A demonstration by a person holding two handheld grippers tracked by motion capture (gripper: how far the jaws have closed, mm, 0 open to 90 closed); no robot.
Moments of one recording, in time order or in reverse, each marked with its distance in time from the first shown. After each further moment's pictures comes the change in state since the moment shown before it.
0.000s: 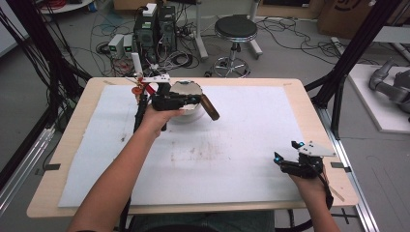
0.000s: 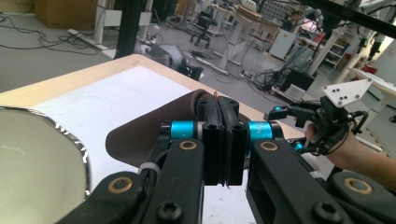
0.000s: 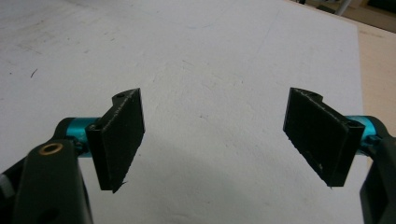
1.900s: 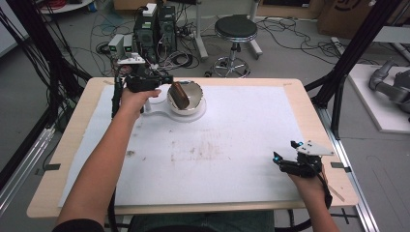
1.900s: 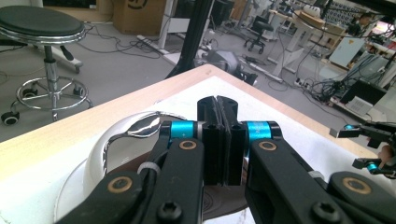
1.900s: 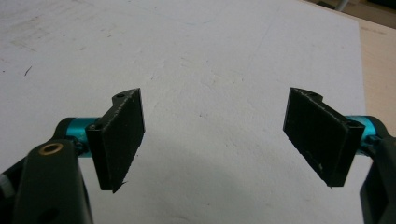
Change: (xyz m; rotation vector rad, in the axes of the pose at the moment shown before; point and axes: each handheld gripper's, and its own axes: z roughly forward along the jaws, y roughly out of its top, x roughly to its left) left arm 0.053 0.030 -0.054 -0.005 0.230 -0.005; right arm 0.001 0.001 0.003 0.014 -0.005 -0.003
